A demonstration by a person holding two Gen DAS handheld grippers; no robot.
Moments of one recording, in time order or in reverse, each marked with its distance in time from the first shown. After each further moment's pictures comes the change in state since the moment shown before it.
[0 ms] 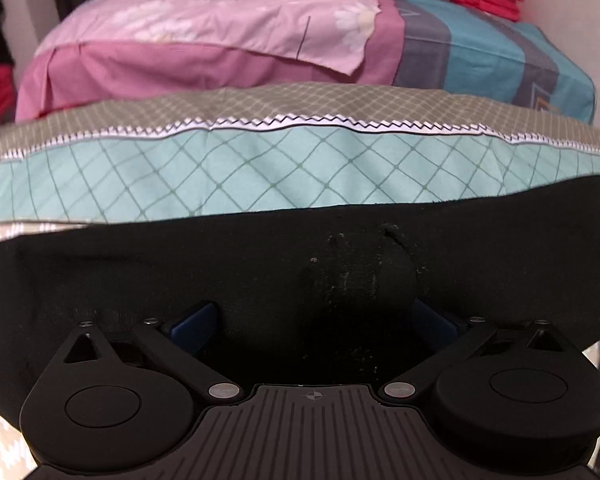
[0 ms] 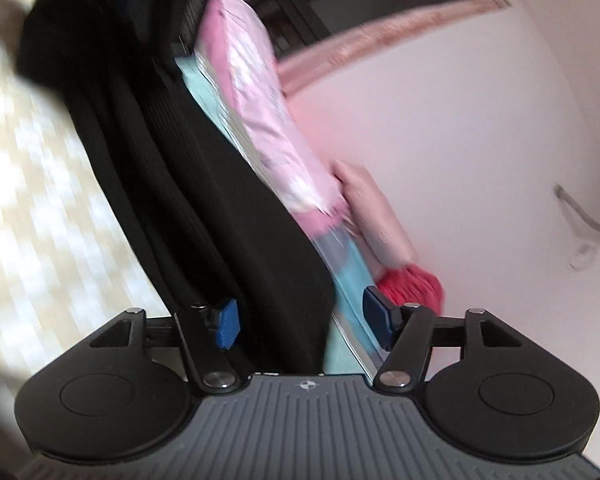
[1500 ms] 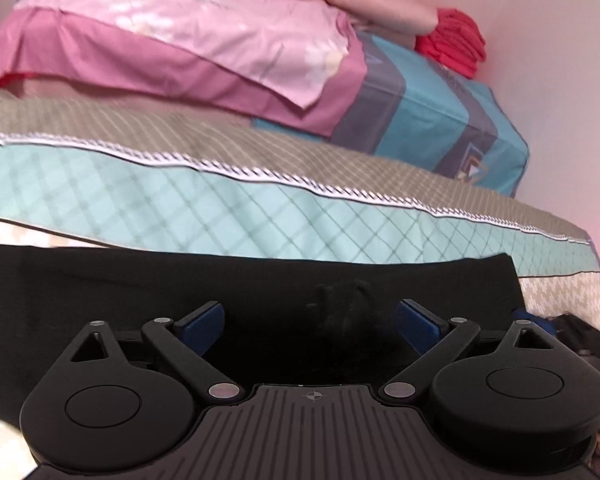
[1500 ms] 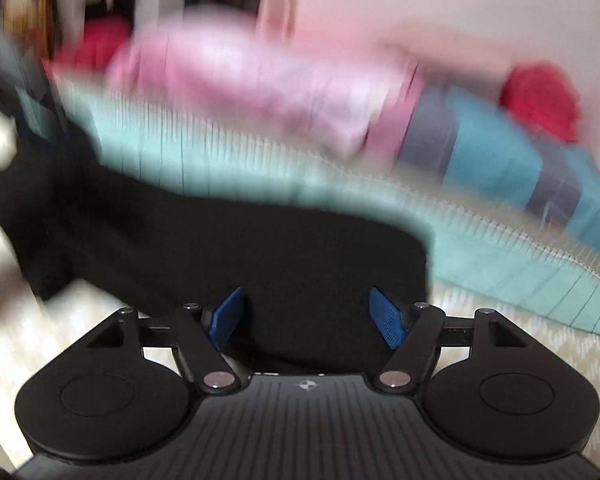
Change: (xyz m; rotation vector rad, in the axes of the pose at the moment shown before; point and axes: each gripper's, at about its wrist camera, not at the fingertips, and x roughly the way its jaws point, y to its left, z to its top) left arm -0.065 0.055 0.024 -0.130 -0.045 -0.275; right arm 0.052 -0.086 0.020 0.681 0.289 0.554
